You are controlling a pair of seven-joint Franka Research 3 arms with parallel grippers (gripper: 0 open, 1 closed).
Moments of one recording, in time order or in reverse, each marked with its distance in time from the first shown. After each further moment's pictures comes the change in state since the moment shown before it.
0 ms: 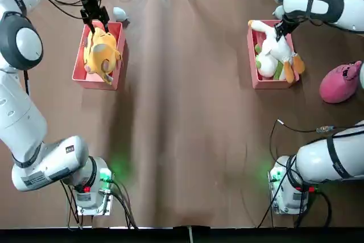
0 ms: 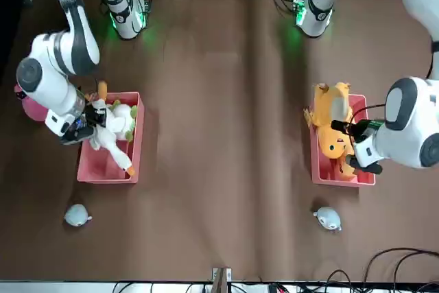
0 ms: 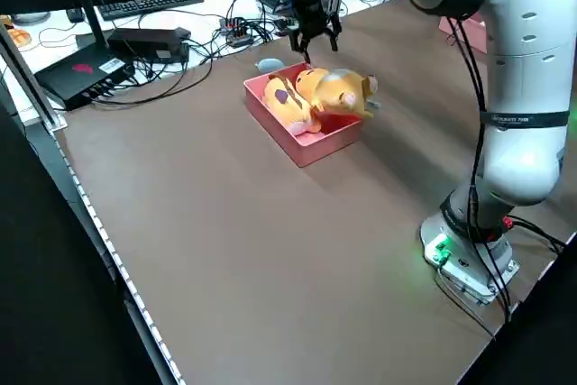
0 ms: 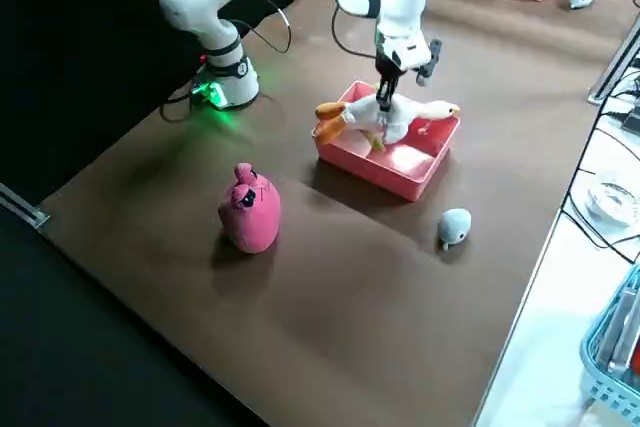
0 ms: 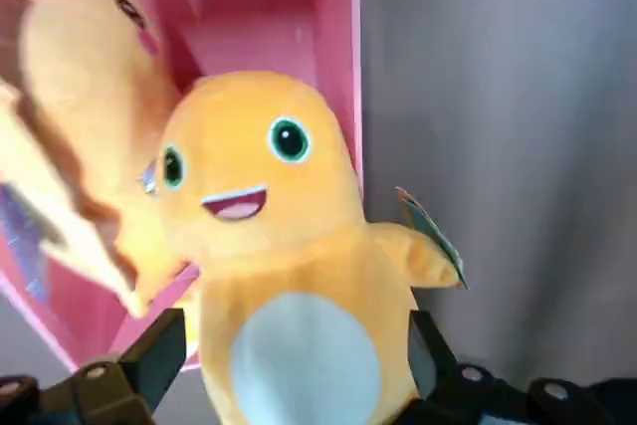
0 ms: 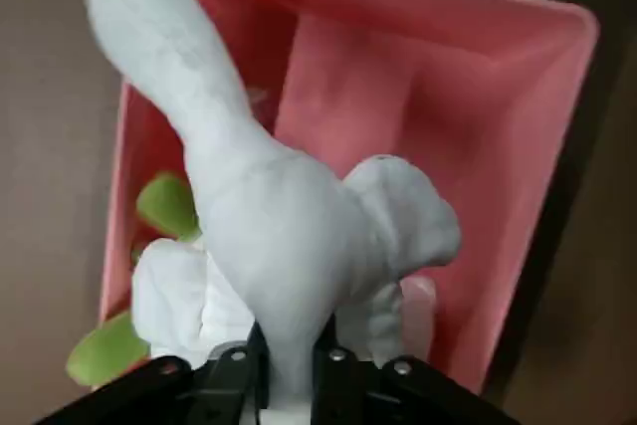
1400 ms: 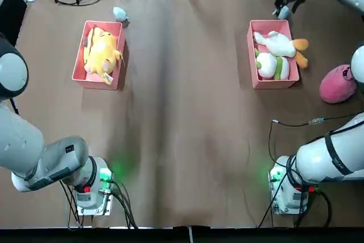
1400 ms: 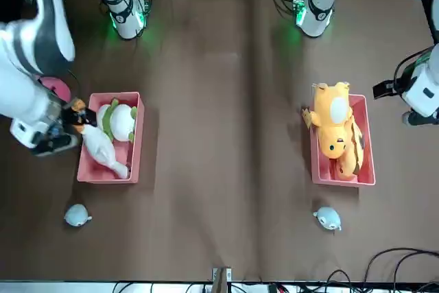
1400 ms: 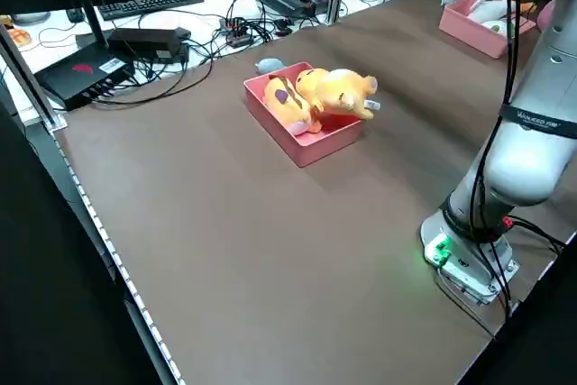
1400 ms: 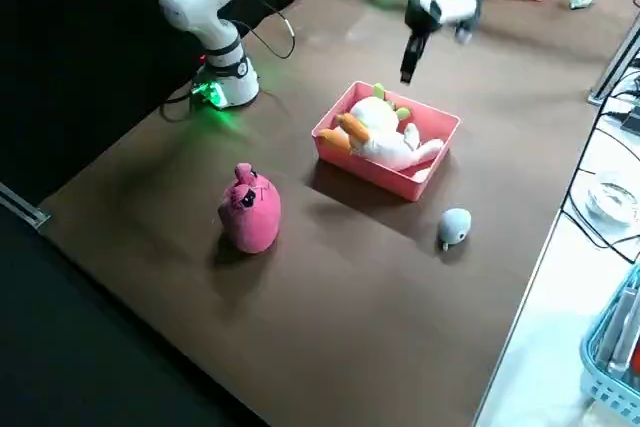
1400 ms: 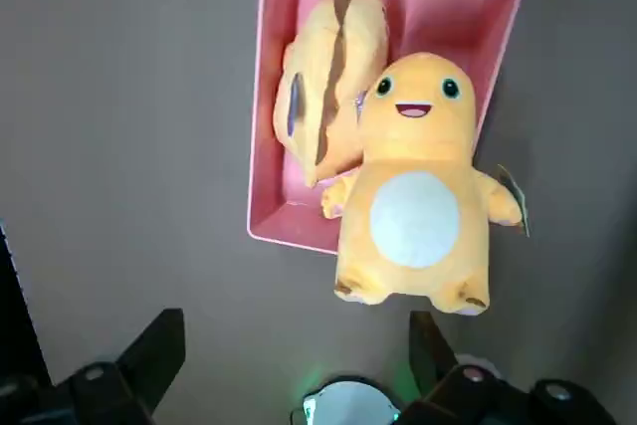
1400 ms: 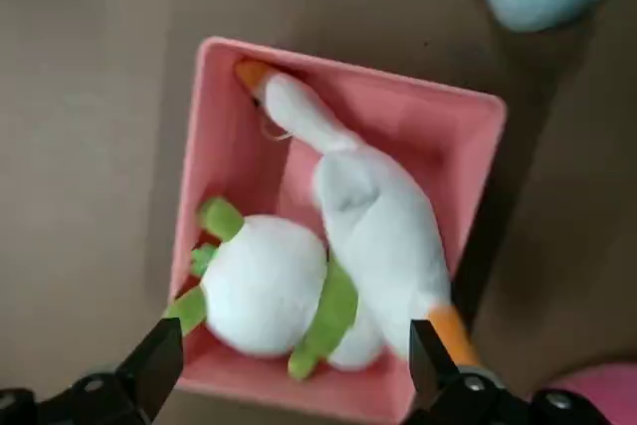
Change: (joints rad) left arm 0.028 -0.346 0.017 -0.003 0.140 -0.119 -0.221; right arm -0.011 0.057 0.024 0.454 0.000 -0.447 0.017
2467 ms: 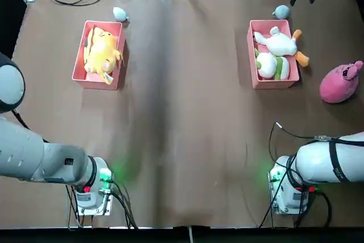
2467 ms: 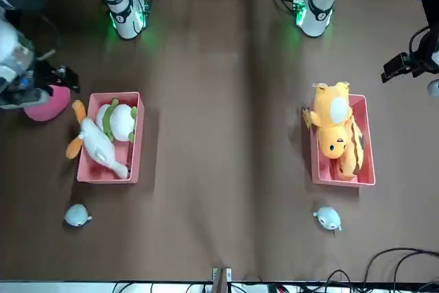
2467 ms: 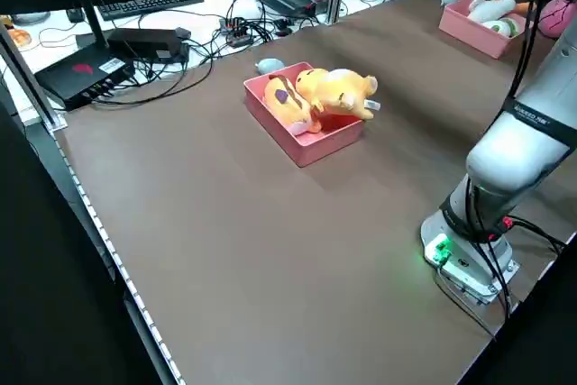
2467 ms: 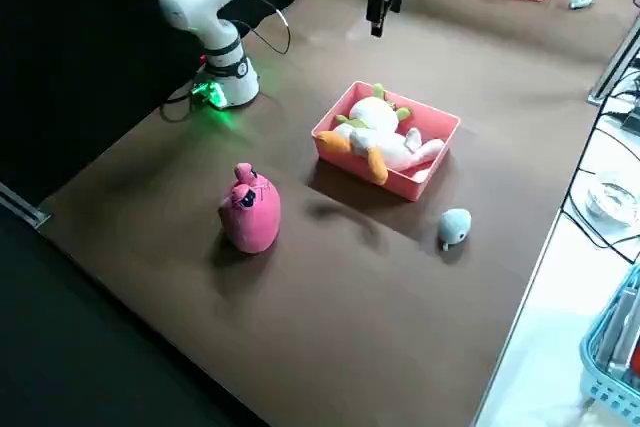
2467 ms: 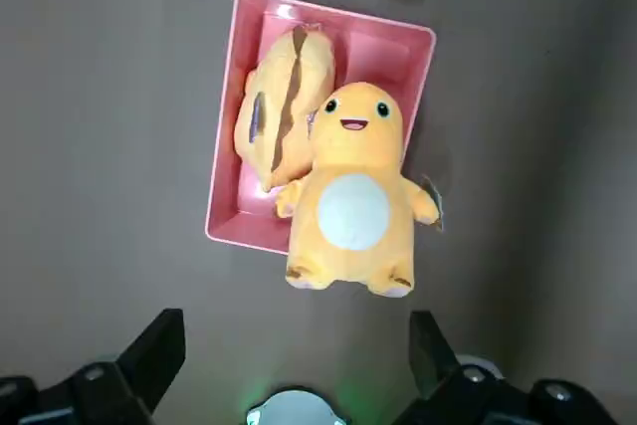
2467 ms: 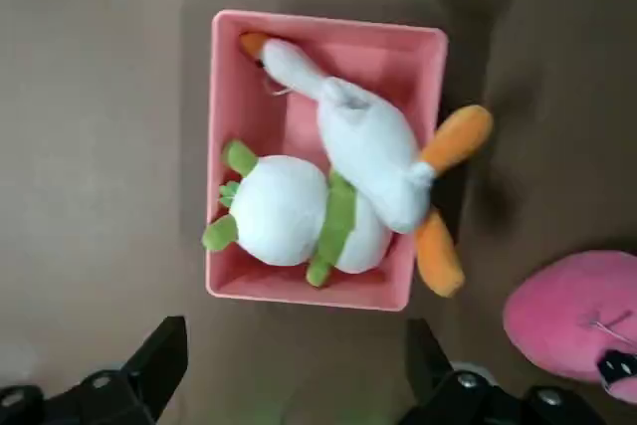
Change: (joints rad) left arm -0.409 -0.119 0.461 0.022 -0.169 0.000 0.004; right arm -0.017 -0.233 -0.004 -0.082 0.000 -0.116 0.101
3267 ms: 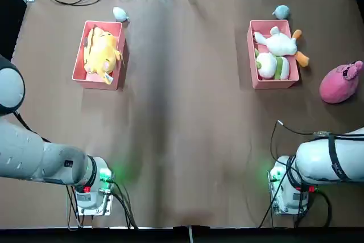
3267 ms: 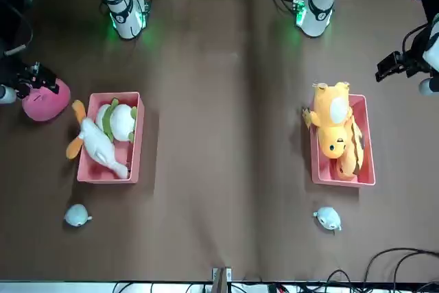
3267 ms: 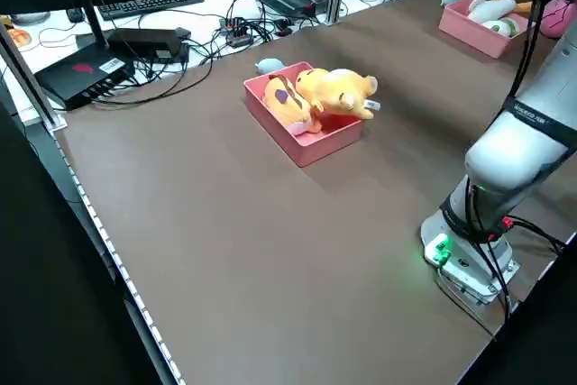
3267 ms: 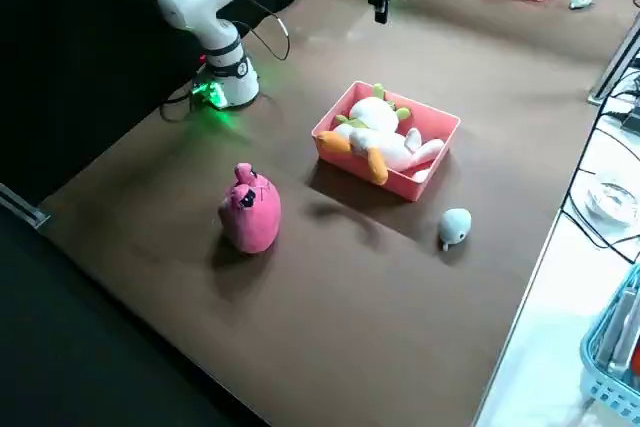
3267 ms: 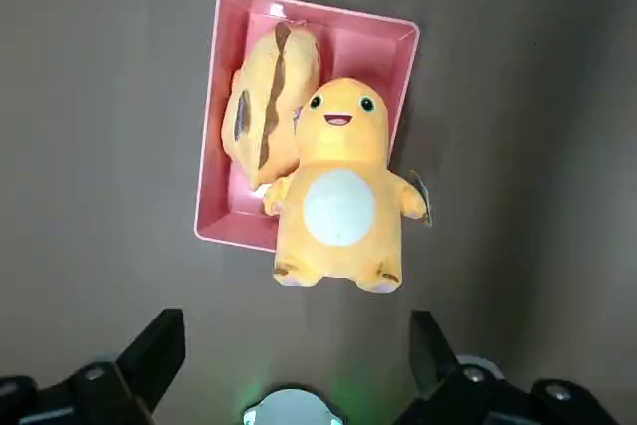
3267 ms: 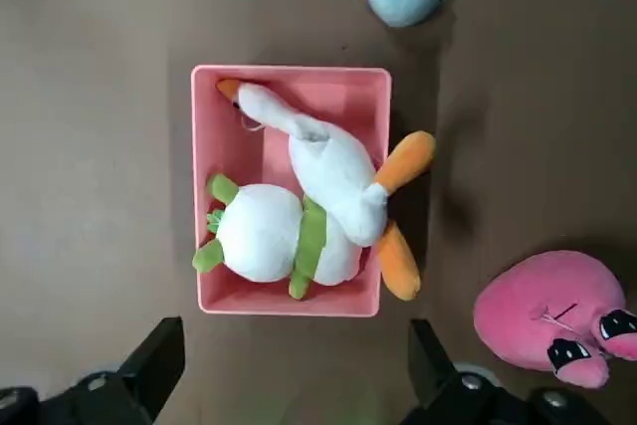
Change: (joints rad) left arm -0.033 -0.007 0.004 -0.014 -0.003 0.005 -0.008; right arm -0.060 0.062 0.014 0.194 0.001 -0.096 0.000
